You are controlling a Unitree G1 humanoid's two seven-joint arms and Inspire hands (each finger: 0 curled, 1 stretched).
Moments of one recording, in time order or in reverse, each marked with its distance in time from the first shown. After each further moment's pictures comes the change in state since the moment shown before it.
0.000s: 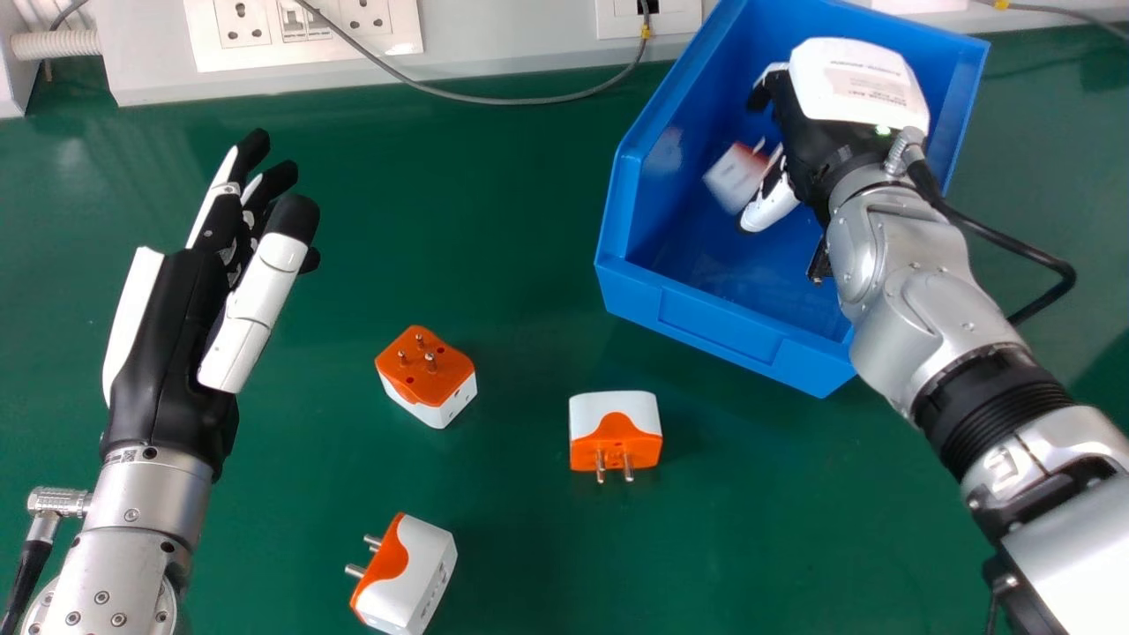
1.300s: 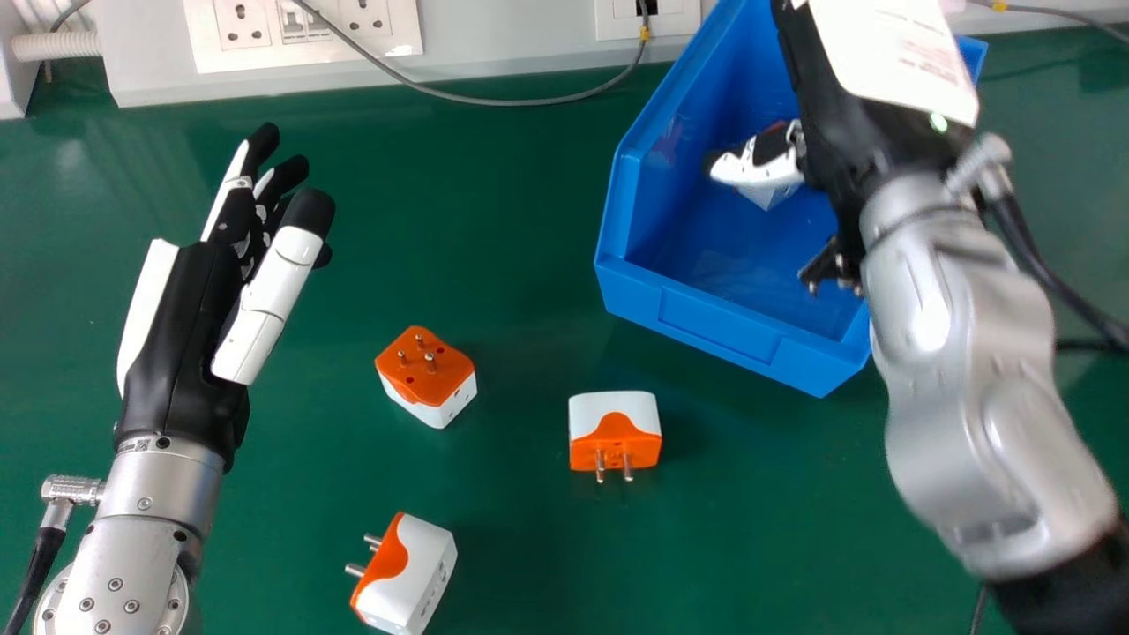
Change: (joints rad) left arm -0.027 -0.004 -0.009 0.015 0.014 0.006 -0.001; right arm 0.516 -0.086 -0.080 -1.217 -0.103 0.266 0.247
